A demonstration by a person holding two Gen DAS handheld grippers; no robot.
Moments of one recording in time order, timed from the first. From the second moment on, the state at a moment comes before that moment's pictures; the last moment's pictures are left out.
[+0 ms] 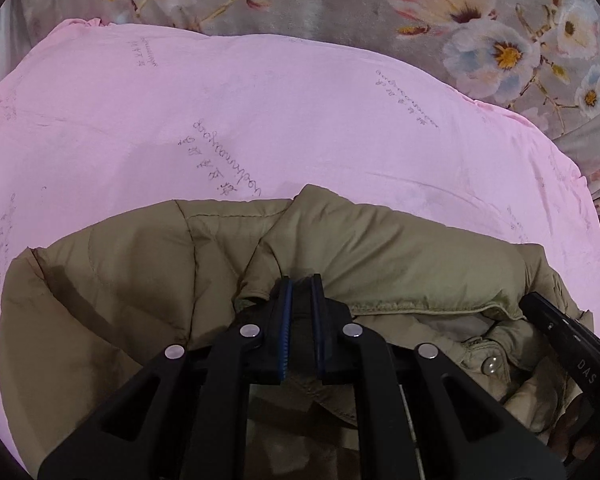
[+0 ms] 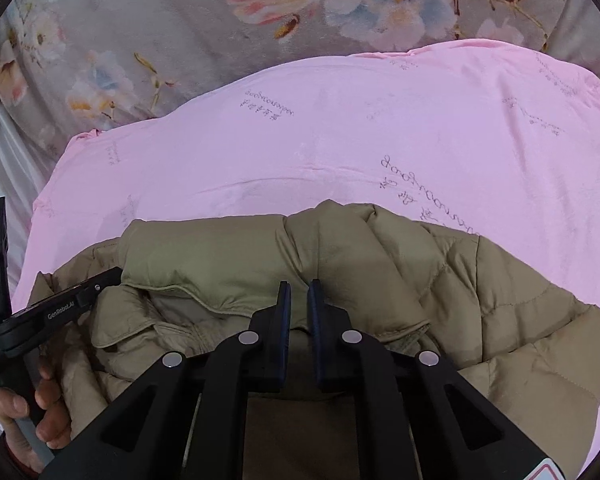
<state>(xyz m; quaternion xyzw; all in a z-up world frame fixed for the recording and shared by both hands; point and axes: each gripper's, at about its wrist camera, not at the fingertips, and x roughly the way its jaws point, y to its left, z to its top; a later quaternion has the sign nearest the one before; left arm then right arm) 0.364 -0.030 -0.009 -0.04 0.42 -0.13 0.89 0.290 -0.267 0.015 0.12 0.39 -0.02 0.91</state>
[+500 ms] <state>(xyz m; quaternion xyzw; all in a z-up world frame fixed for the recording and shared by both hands) 0.361 -0.054 -0.014 0.04 0.39 -0.09 0.92 0.301 -0.255 0.001 0.08 0.40 -0.05 0.91</state>
